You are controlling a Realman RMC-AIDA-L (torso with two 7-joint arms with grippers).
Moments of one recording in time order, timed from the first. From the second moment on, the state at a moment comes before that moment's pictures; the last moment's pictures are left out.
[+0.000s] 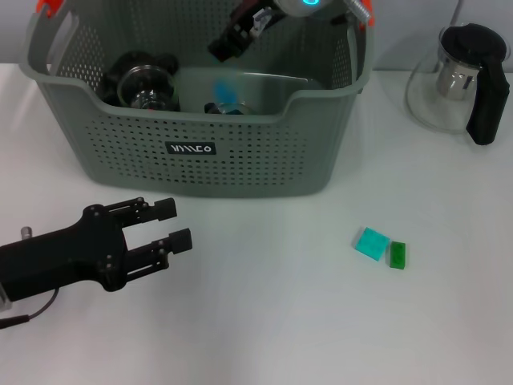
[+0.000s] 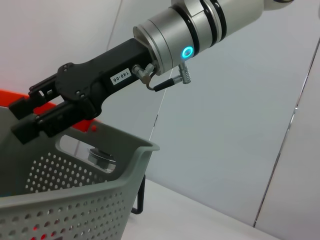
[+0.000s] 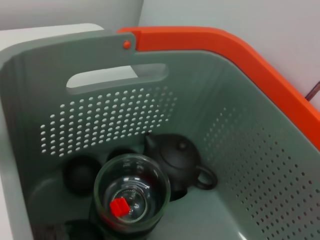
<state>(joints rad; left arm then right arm) -0.40 -2.12 0.26 0.60 2.16 1.88 -1.20 1.32 2.11 -1.37 -0.66 -2.58 -0.89 2.47</state>
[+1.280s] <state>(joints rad) -0.42 -2.12 0.27 0.59 2.15 1.87 -1.20 0.31 2.09 -0.77 -1.28 -1.73 -1.88 1.79</state>
